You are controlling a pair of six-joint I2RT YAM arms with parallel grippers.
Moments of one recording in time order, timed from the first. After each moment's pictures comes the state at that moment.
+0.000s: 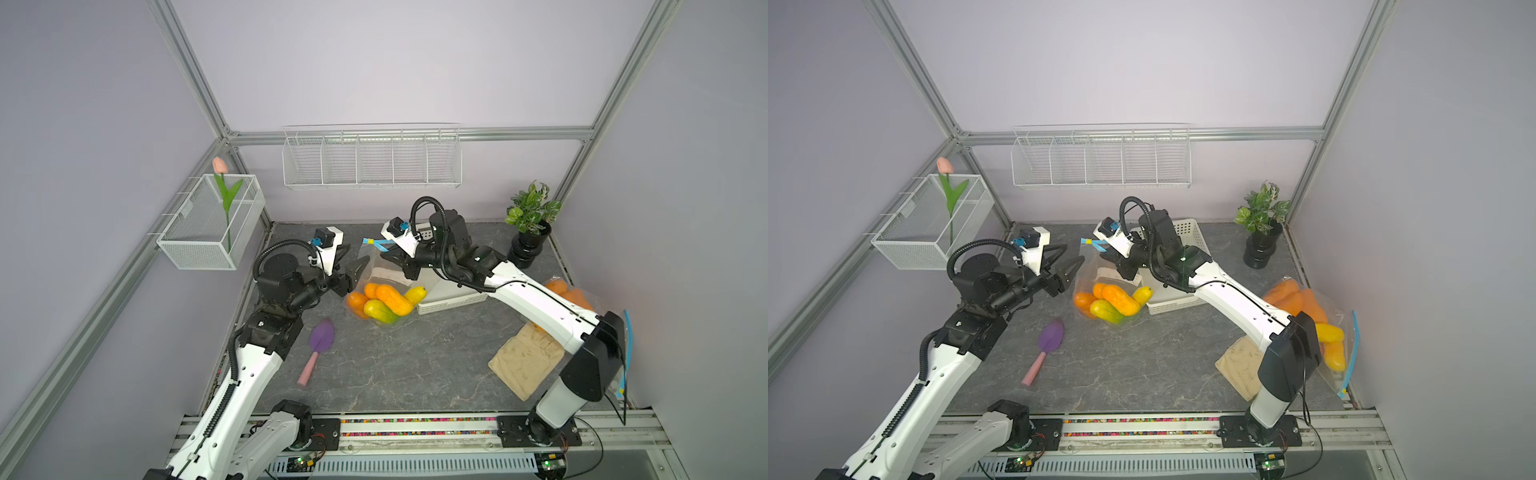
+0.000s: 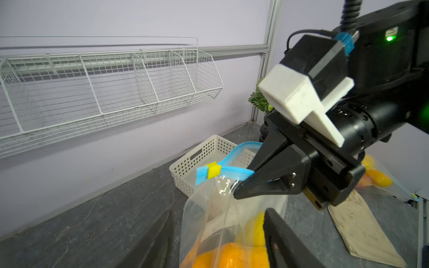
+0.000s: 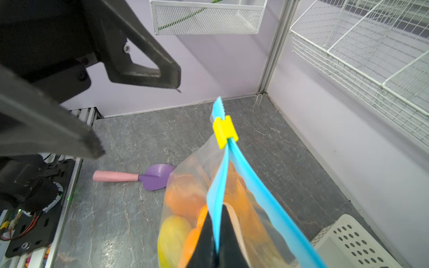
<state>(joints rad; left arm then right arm) -0.32 0.95 0.97 -0.13 0.49 0.04 0.73 1.68 1.58 -0.32 -0.48 -0.29</state>
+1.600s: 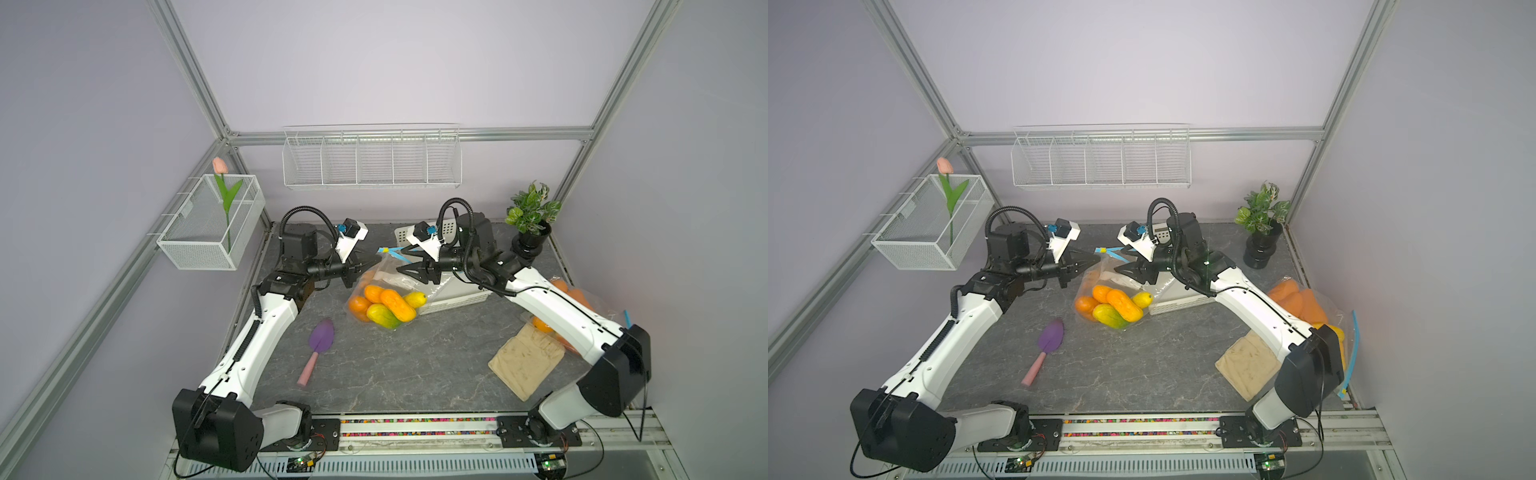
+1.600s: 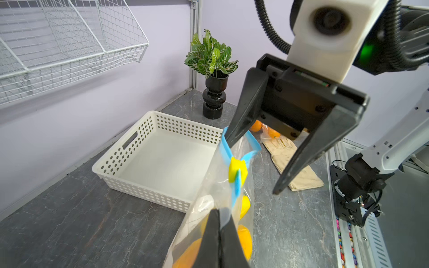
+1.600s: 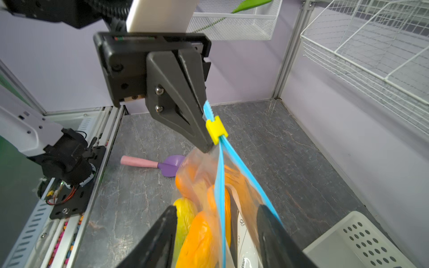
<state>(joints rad) -0.27 1.26 1.15 -0.28 0.91 0.21 0.62 1.53 1.42 -0.28 -0.68 -0.31</state>
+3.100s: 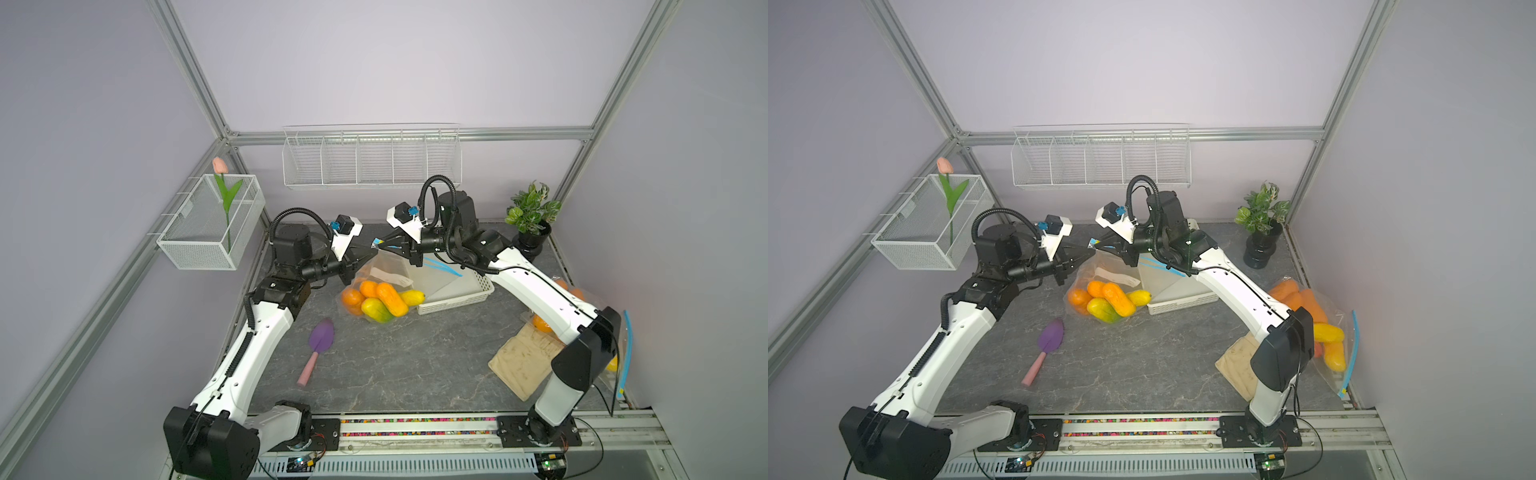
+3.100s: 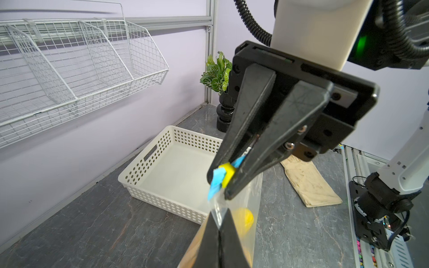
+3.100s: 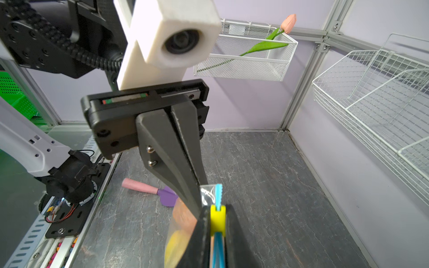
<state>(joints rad) -0.27 1.19 1.14 -0.22 0.84 0.16 0.67 1.75 1.75 -0.36 -0.75 -0.35</state>
